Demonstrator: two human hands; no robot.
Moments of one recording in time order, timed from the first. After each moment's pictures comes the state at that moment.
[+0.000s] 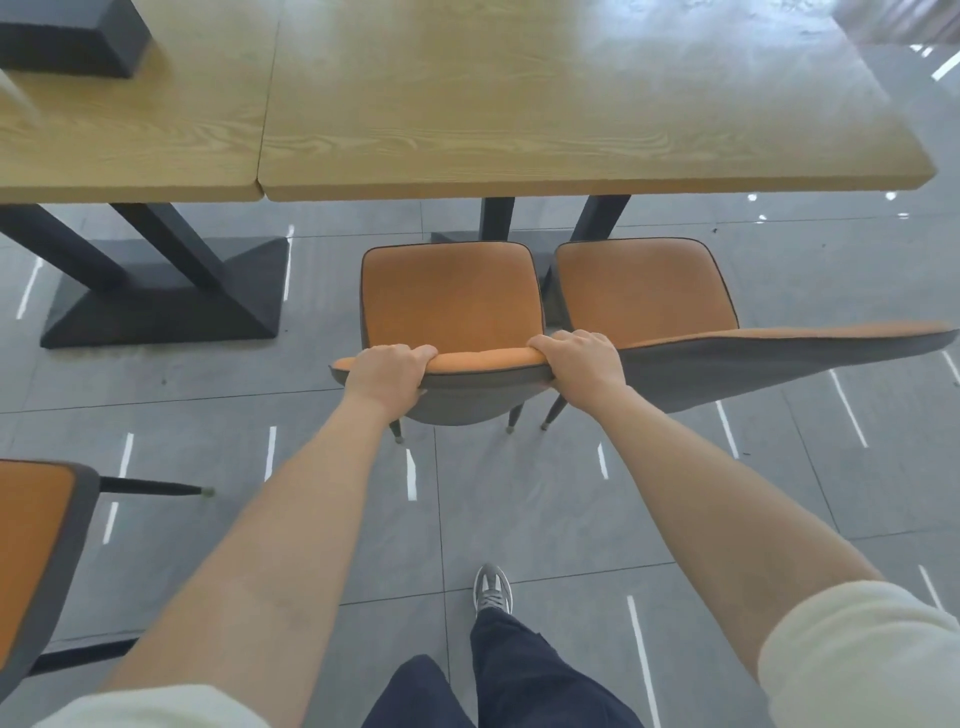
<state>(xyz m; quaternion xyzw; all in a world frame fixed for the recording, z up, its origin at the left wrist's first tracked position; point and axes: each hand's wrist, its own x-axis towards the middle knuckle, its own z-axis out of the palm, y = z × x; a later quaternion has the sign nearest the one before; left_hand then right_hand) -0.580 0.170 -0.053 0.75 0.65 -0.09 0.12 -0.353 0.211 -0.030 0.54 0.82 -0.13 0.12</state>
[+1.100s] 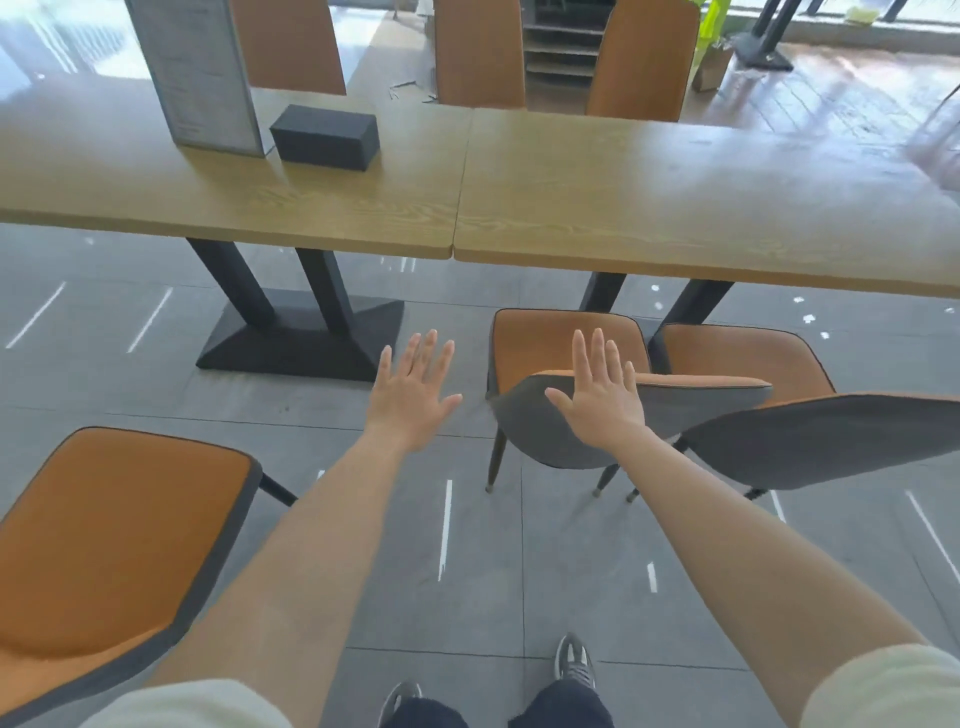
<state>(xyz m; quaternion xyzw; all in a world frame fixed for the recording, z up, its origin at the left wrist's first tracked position) -0.764 0.041 -0.002 0.67 0.73 -0.06 0.05 -0.546 0.104 0.011 0.59 0.80 -0.13 0.07</state>
